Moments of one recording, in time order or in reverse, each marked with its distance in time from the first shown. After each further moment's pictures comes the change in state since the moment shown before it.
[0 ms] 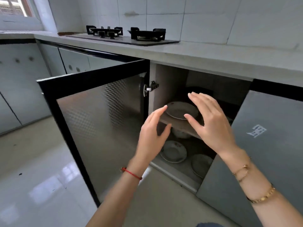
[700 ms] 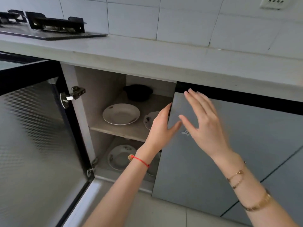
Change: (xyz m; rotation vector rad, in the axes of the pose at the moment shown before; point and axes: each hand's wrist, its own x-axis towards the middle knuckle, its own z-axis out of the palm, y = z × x) left_hand 0.066 0.077 0.204 -0.392 -0.433 -0.011; right_hand -0.041 0.119 -0.083 -0.299 0.049 0.256
